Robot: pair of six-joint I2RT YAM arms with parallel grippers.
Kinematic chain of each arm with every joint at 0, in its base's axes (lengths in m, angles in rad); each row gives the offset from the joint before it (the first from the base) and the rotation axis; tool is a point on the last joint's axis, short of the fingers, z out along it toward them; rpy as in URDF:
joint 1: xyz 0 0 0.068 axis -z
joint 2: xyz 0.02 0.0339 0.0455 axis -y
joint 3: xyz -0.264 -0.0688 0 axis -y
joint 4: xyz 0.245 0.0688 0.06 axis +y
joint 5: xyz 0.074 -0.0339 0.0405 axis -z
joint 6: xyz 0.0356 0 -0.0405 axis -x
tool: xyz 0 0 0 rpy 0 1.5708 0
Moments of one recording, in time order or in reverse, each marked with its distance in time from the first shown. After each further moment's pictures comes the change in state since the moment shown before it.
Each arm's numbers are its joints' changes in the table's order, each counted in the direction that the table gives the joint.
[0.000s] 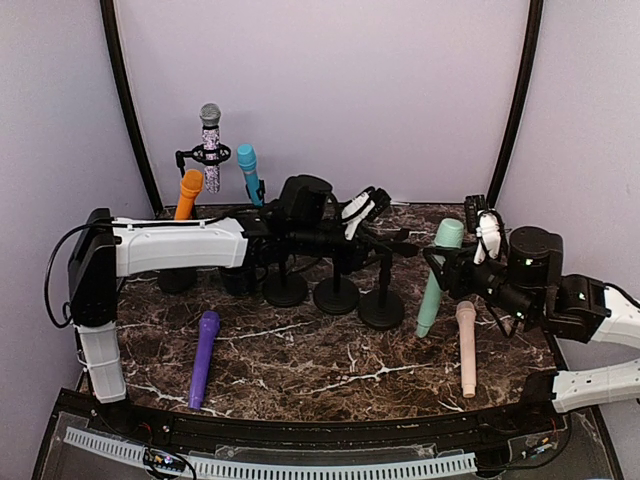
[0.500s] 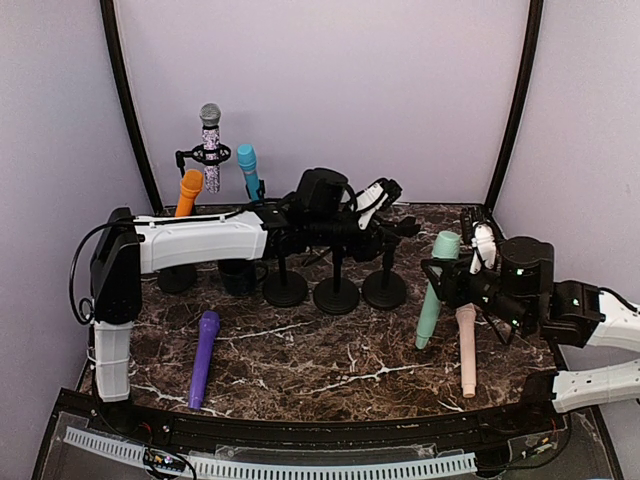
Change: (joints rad) left arm 0.000 -0.138 0.198 0.040 -0.122 -0.064; right arm 0.000 0.005 -0.052 0.013 -0.011 -0.055
